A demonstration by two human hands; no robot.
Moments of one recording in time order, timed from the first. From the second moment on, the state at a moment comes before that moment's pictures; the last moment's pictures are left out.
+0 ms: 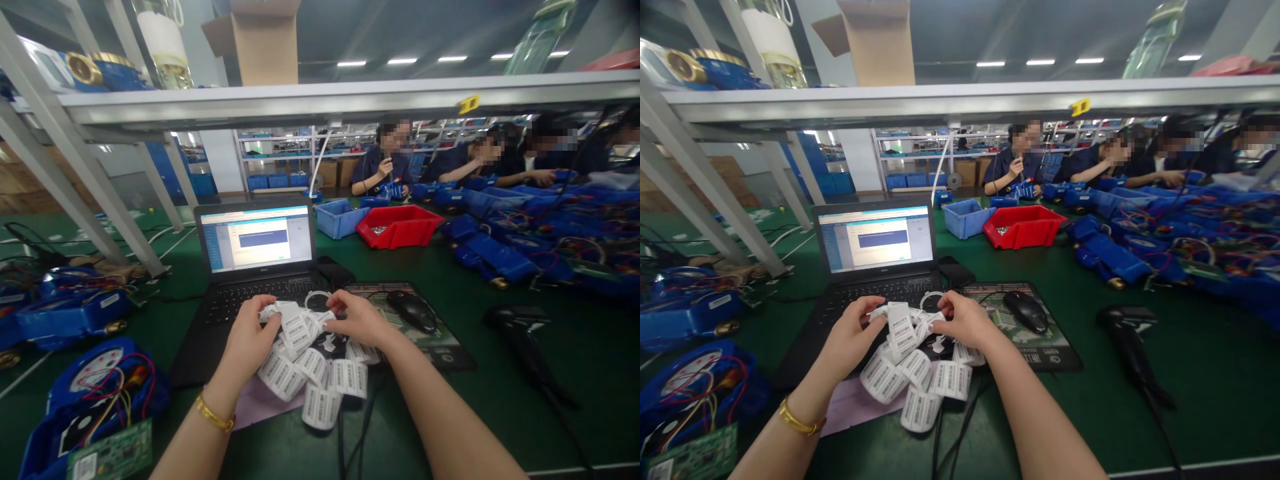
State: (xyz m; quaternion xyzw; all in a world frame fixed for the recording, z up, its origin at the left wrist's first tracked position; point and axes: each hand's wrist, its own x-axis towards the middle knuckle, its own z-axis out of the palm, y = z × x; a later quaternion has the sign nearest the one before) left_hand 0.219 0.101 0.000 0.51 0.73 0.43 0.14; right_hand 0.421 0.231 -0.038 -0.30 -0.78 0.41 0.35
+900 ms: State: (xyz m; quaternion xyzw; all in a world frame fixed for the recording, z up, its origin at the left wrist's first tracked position) left_hand 0.262 0.106 0.038 0.65 0.62 0.41 0.13; right_hand 0.418 0.225 -0.020 -0.21 -0.56 0.59 0.54
